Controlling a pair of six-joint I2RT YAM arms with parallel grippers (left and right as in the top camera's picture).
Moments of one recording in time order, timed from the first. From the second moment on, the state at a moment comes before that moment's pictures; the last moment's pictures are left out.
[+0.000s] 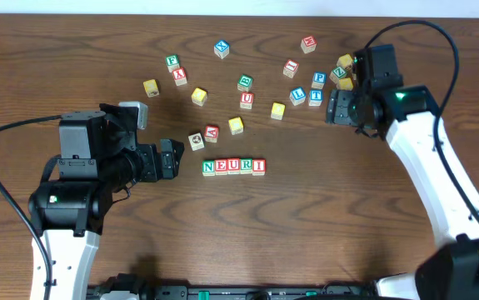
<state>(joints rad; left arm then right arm) -0.02 1.02 1.04 -0.89 0.36 -0.11 0.20 1.61 1.39 -0.90 0.10 0.33</state>
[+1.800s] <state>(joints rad) -0.02 1.02 1.04 -0.89 0.36 -0.11 0.15 2.46 2.21 -1.06 0.01 0.31</state>
